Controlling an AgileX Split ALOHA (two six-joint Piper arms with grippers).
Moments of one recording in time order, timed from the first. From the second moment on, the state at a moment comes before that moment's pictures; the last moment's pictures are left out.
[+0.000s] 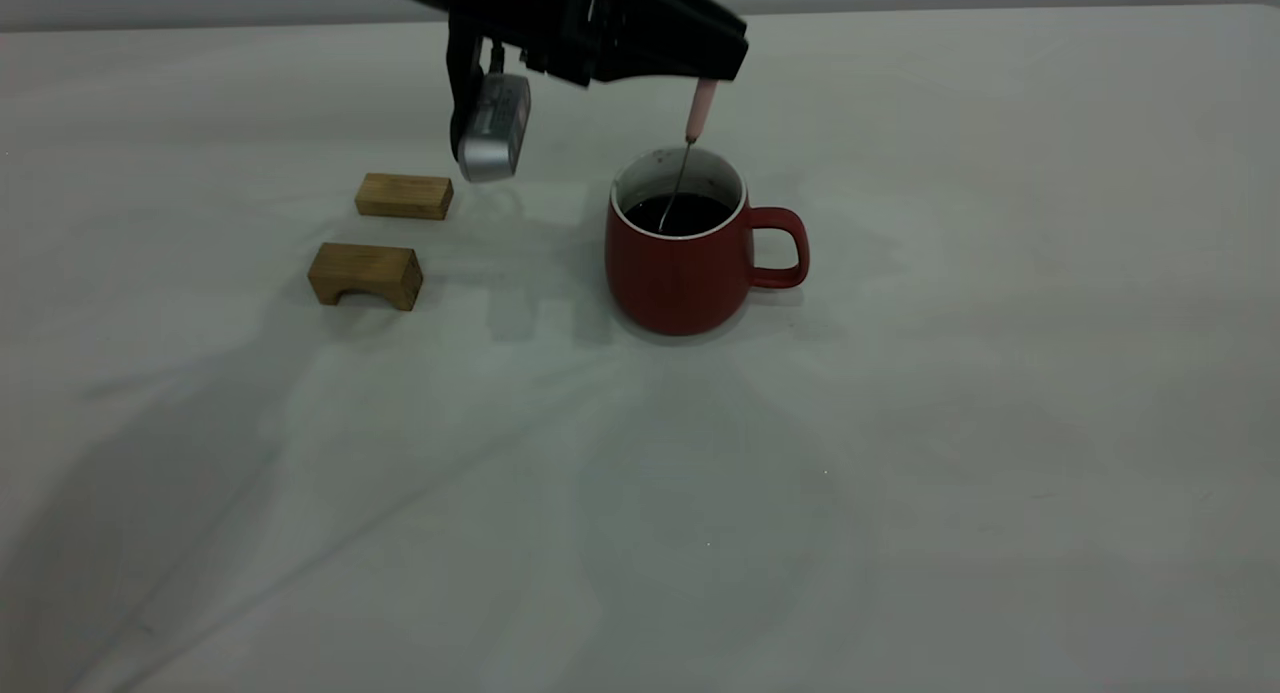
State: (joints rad) left arm -0.27 2.51 -1.67 -1.44 1.00 -1.01; right arm -0.04 0.02 -0.47 -0.02 1.14 0.04
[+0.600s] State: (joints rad) left arm -0.28 2.59 -1.68 -1.60 1.06 -0.93; right arm -0.04 0.02 -0.47 -0.02 1.14 0.04
